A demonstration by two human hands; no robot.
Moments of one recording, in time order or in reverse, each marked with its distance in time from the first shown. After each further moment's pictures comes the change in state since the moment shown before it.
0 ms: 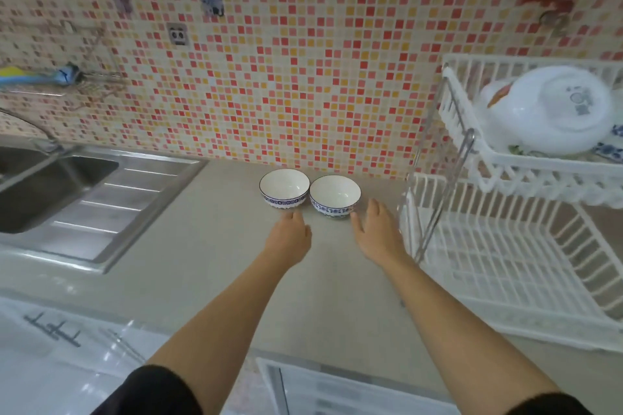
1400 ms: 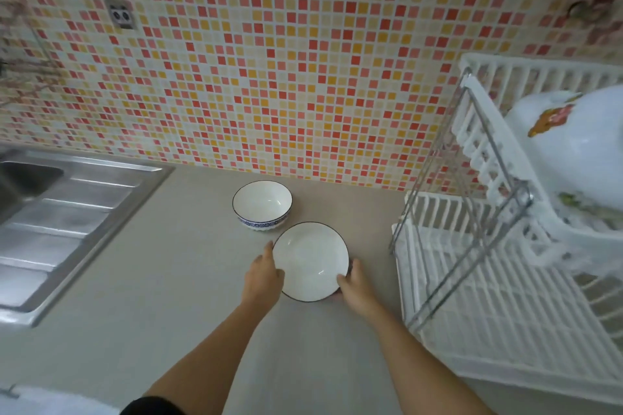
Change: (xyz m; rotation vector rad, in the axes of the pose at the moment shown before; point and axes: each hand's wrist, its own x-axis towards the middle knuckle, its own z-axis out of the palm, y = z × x) left_hand 0.090 -0.042 0.068 -0.326 0.013 -0.182; right_hand 0.052 0.060 0.107 0.760 -0.339 0.342
